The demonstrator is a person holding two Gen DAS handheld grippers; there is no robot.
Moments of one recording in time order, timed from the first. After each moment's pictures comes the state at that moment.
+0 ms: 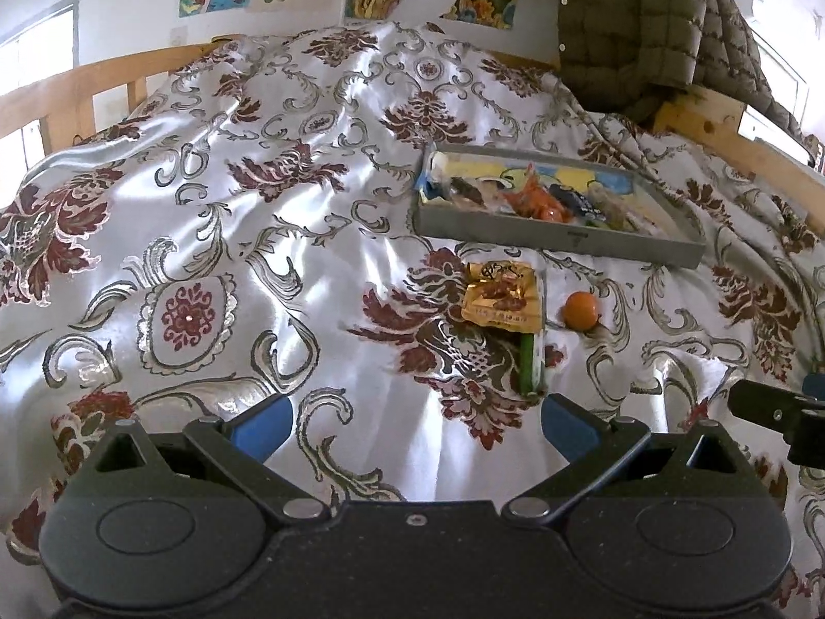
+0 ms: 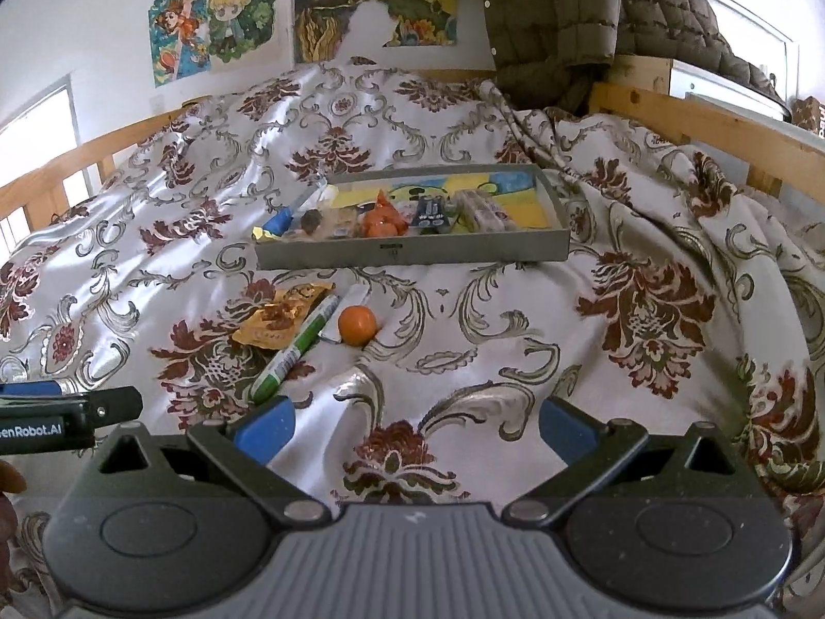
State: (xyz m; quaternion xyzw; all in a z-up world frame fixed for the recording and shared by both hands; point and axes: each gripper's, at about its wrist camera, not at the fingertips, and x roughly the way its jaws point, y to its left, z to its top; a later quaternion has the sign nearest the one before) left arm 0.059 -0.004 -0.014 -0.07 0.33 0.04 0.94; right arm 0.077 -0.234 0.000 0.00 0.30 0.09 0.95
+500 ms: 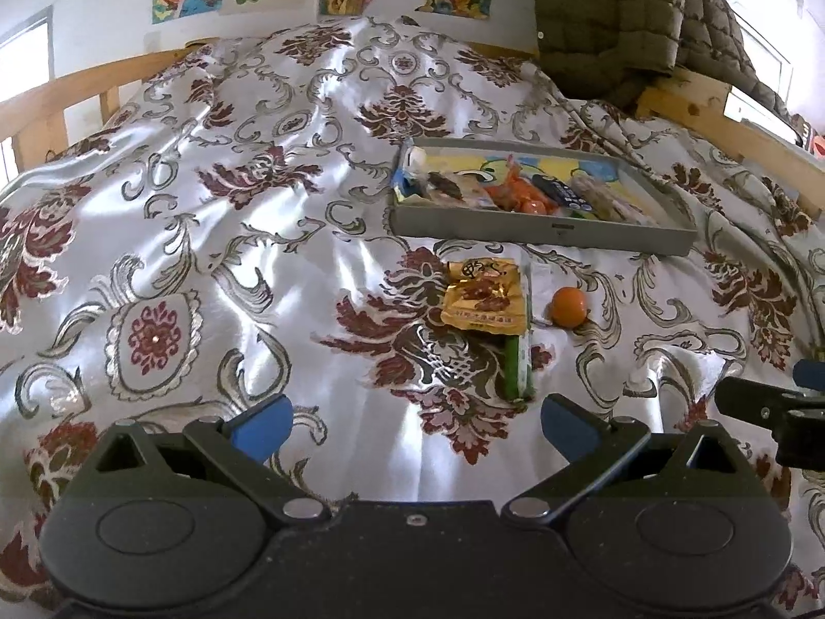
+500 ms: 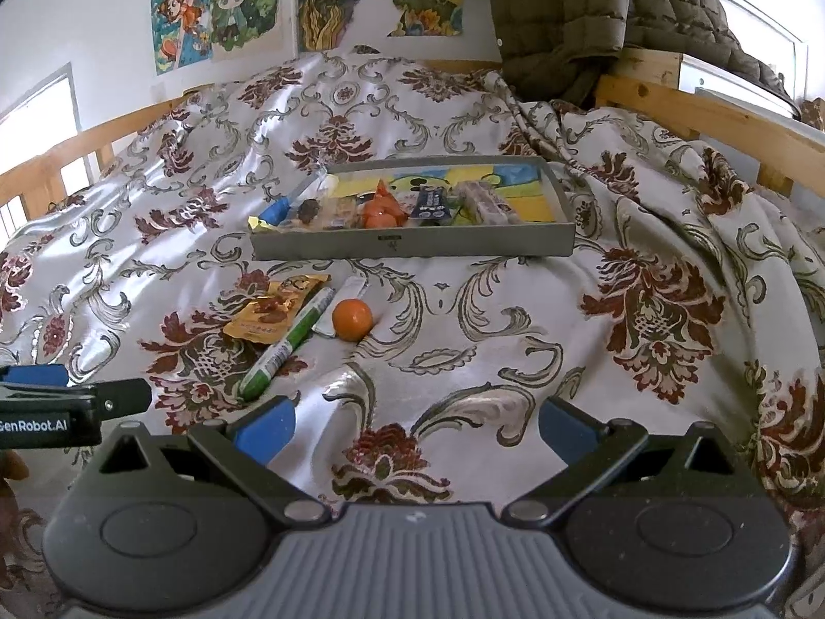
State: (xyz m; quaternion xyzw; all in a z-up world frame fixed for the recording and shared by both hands) left arm 0.078 -0.012 -0.016 -0.05 0.33 0.02 0.94; right arm 0.090 -0.233 -0.006 -0.01 0.31 0.10 0.95
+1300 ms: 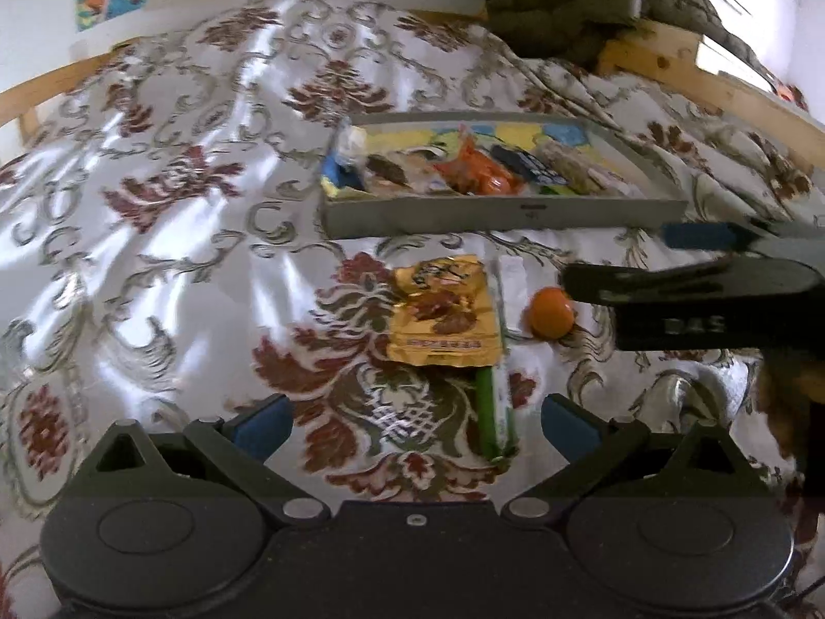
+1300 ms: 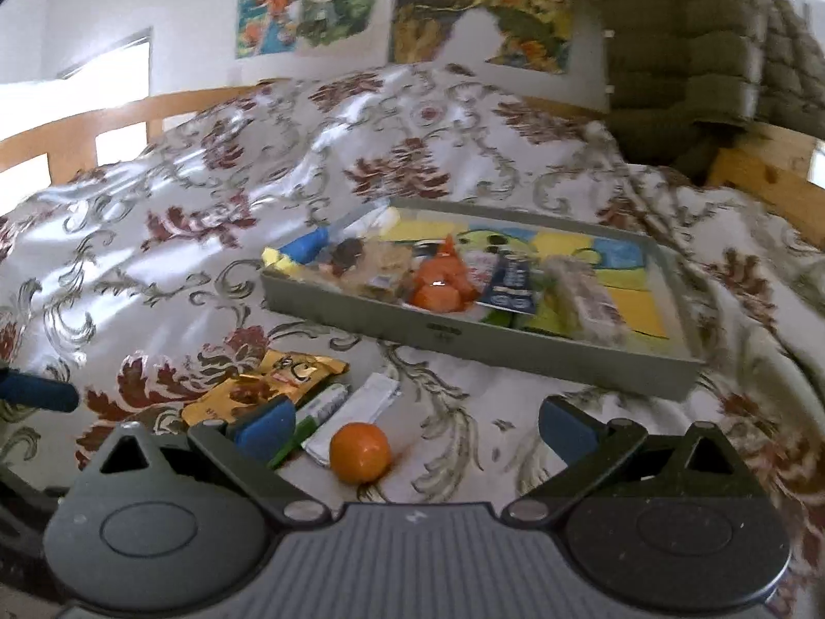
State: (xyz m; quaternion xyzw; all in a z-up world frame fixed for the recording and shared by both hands) left arm 0.153 -0.028 -0.036 -0.01 0.36 -0.04 0.93; right arm 0.217 -0.192 -0.025 -0.09 0.26 0.20 0.94
